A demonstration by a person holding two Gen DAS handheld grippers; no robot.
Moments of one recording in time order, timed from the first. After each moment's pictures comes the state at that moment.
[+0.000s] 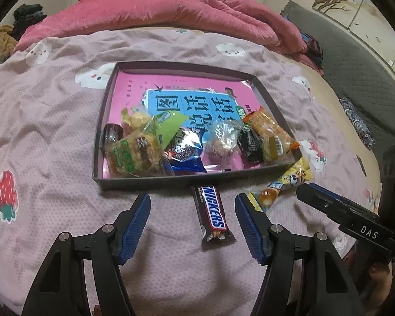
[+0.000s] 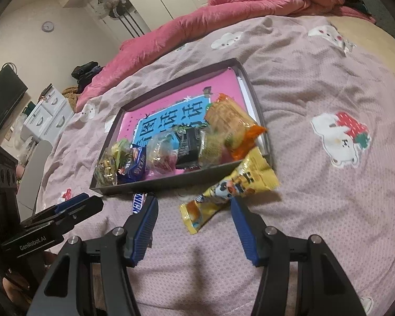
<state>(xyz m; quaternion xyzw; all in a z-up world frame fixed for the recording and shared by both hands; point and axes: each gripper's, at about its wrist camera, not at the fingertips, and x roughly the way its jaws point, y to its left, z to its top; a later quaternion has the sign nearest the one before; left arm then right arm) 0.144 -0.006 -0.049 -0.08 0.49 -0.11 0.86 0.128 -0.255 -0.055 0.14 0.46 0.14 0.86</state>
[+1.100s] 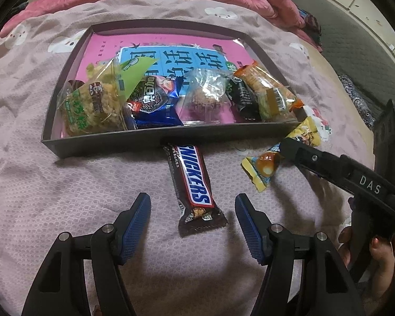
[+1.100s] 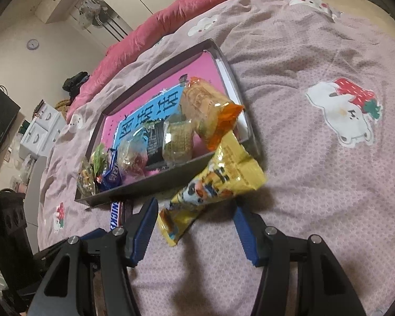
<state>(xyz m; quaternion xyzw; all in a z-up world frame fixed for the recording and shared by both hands) 0.147 -0.039 -0.097 -0.07 0.55 -0.12 0.83 0.155 -0.269 -0.097 0.20 0.47 0.13 0.85</state>
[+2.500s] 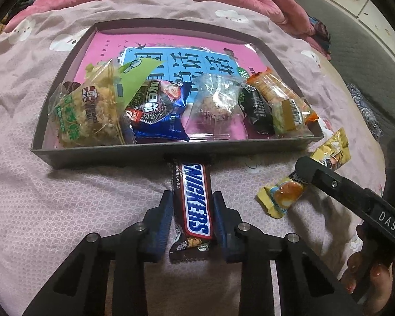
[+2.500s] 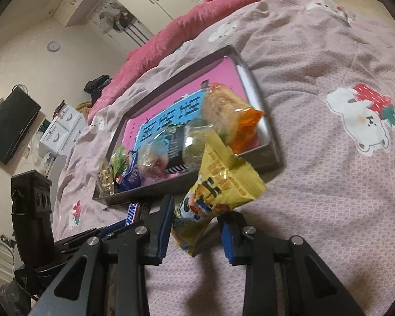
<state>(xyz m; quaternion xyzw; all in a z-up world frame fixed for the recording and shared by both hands) 0.165 -0.043 -0.107 -0.08 0.54 -0.10 0.83 0.149 -0.265 -0.094 0.20 0.44 0.19 0.85</state>
